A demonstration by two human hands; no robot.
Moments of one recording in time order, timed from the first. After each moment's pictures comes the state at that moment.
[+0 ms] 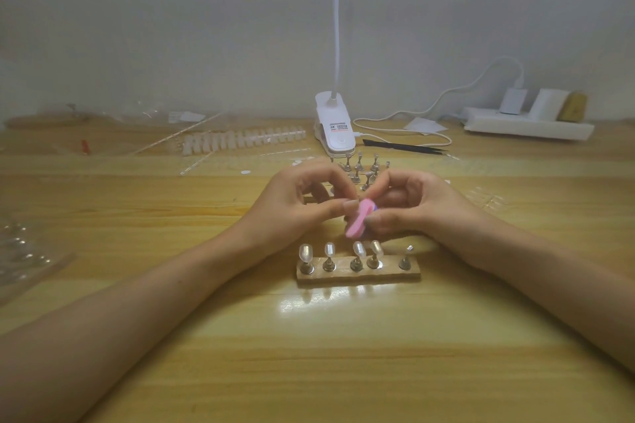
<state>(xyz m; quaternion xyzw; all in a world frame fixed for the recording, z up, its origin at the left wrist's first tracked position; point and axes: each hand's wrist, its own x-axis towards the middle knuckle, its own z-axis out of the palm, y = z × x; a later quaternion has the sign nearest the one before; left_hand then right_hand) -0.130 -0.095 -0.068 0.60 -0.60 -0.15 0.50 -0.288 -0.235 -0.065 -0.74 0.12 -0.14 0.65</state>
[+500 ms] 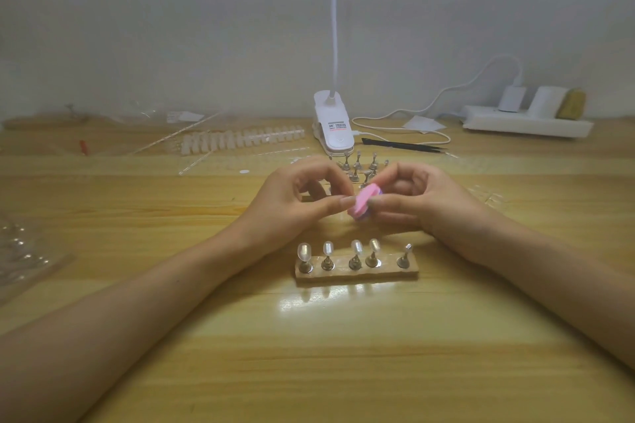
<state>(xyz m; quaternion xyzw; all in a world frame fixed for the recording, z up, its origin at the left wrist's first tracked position) -0.130 -0.096 -0.069 0.61 -0.60 -0.14 0.50 -0.288 -0.237 -0.066 -0.73 0.15 -0.16 0.65</state>
